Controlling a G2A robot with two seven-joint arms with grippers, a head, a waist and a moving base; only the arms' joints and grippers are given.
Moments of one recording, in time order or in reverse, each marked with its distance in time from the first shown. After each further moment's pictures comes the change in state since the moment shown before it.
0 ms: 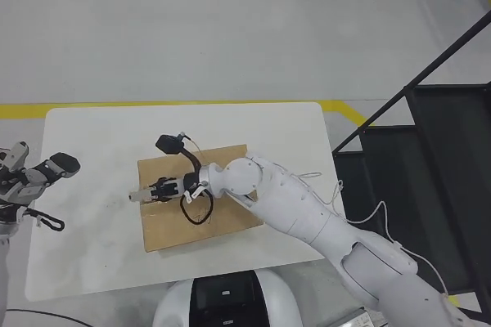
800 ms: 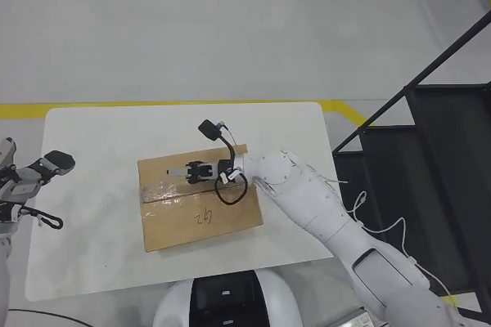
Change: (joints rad) left arm -0.004 -0.019 -0.007 0.014 -0.053 0.016 0.022; right arm -0.132 0.088 0.272 -0.007 -0.009 -0.073 0.098
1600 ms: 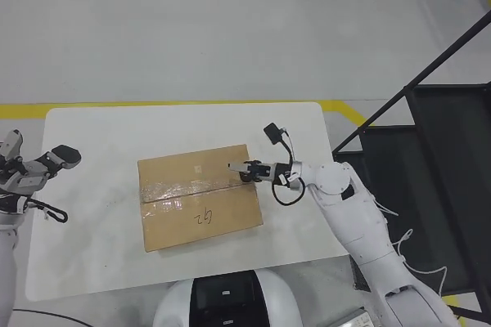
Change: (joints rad) left arm -0.079 -0.016 0.051 0.050 0.003 0.035 -0.020; right arm -0.292 0.137 0.391 -0.218 -0.042 0.044 0.135
